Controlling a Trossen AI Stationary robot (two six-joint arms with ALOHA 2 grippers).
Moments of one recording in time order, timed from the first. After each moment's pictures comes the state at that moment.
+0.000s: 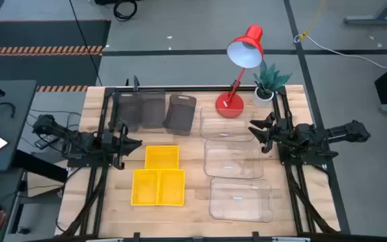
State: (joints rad) left arm -0.44 0.10 0.01 0.36 -0.52 -0.01; right arm 0.14 0.14 0.01 0.34 0.48 0.13
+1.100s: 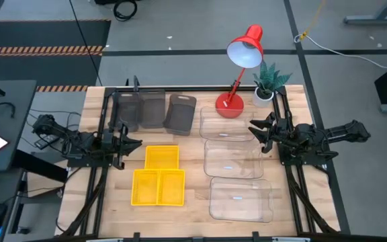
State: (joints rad) left arm -0.44 0.10 0.01 0.36 -0.52 -0.01; right arm 0.14 0.14 0.01 0.34 0.48 0.13
